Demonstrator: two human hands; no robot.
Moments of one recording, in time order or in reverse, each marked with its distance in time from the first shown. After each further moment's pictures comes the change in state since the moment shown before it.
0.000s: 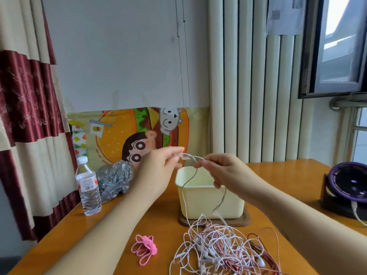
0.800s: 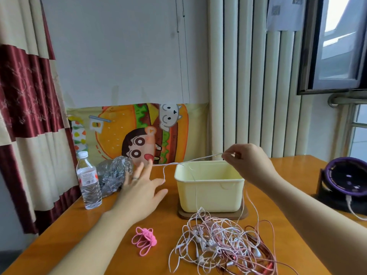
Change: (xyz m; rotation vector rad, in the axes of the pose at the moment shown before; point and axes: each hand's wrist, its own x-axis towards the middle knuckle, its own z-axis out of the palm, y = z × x) left_hand -0.030 -0.066 -0.001 0.755 -0.415 -0.123; right_hand 0.012 0.045 -0.037 -0.624 0.384 0.006
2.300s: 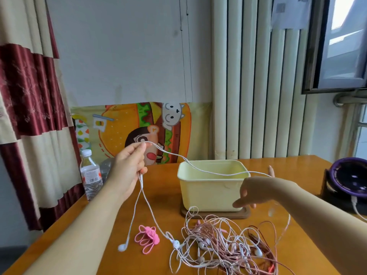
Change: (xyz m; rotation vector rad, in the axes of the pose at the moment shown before) left_hand 0.013 -0.009 -0.039 -1.575 0.371 -0.151; right_hand -0.010 0.027 0.010 -0.602 -0.887 0.015
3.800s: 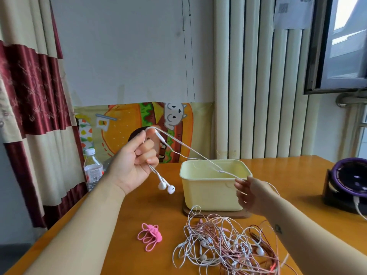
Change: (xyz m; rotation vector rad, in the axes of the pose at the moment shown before) left_hand -0.010 0.033 0.009 -0.580 -0.298 -0.197; right_hand 0.021 -0.015 0.036 2.117 0.128 0.393
